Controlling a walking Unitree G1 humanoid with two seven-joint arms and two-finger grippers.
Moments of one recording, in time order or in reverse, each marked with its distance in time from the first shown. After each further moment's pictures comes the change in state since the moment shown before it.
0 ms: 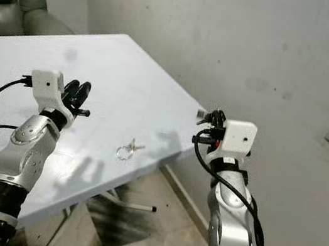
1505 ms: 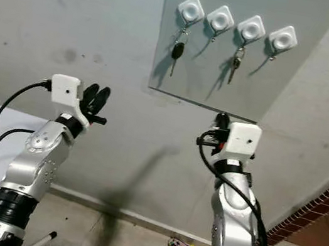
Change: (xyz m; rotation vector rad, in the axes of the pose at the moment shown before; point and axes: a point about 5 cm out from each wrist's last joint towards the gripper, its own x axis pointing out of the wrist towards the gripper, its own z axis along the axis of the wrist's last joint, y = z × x) left arm -0.007 -0.027 -0.007 0.041 -0.004 -0.104; right arm -0.004 -0.004 -0.008 0.012 0.045 -0.005
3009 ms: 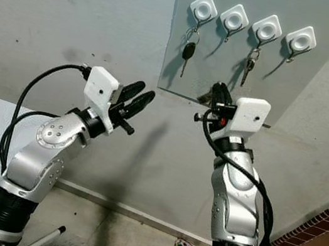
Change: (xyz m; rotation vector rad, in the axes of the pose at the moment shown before) left arm -0.007 -0.084 0.053 0.199 -0.109 -0.556; right arm 0.029 0.018 0.066 0.083 -0.255 0.135
